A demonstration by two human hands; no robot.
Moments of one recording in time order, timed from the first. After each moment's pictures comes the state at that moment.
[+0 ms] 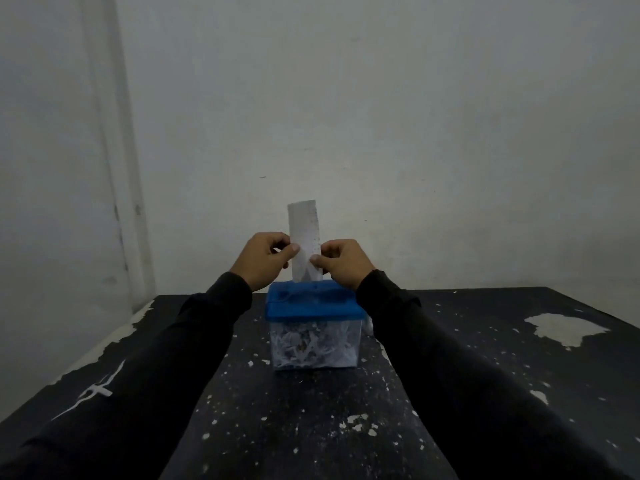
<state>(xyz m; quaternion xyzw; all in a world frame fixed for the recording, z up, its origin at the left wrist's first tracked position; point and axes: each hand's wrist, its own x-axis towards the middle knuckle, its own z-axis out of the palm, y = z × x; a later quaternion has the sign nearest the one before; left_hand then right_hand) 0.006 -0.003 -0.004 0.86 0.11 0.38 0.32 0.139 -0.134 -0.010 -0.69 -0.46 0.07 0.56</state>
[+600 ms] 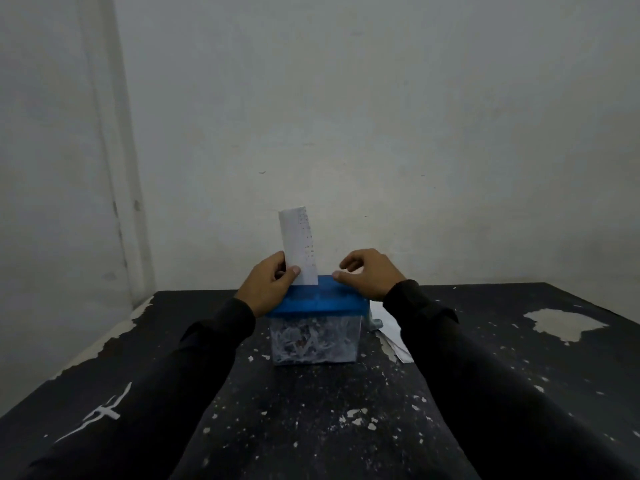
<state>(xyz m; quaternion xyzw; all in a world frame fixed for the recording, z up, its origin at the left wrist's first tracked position) 0.012 0.007 -0.057 0.86 0.11 0.35 0.35 0.167 -0.174 -0.026 -0.80 -0.46 -0.01 0.38</state>
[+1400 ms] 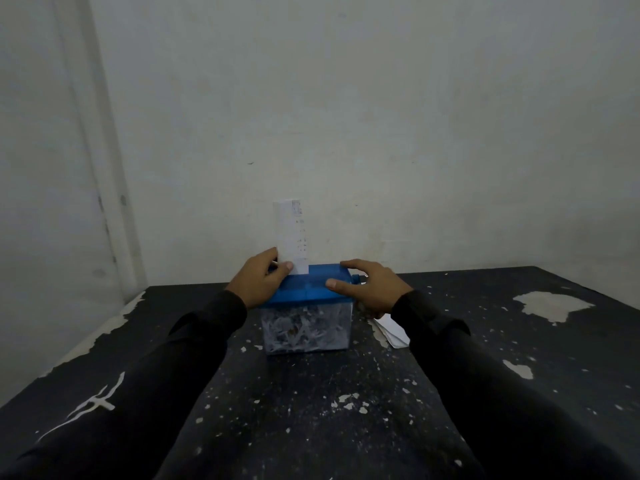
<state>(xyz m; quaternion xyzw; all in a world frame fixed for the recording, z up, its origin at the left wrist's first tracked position) 0.014 0.008 -0.063 0.89 0.11 0.34 0.29 0.166 -0.211 -0.062 -0.78 -0.45 0.08 0.44</state>
